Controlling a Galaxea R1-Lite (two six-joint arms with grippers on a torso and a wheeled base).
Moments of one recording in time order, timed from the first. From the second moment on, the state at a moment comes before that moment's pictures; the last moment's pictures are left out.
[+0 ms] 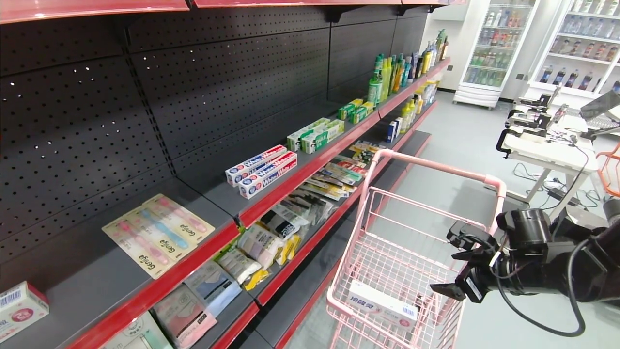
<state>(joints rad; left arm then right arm) 0.00 0.00 0.00 0.00 -0.03 0.00 0.02 1.99 -0.55 -0.54 0.32 -0.61</state>
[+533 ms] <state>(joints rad) 0.00 0.00 0.00 0.00 -0.03 0.00 0.05 2.04 -0.56 -0.54 0.32 -0.64</state>
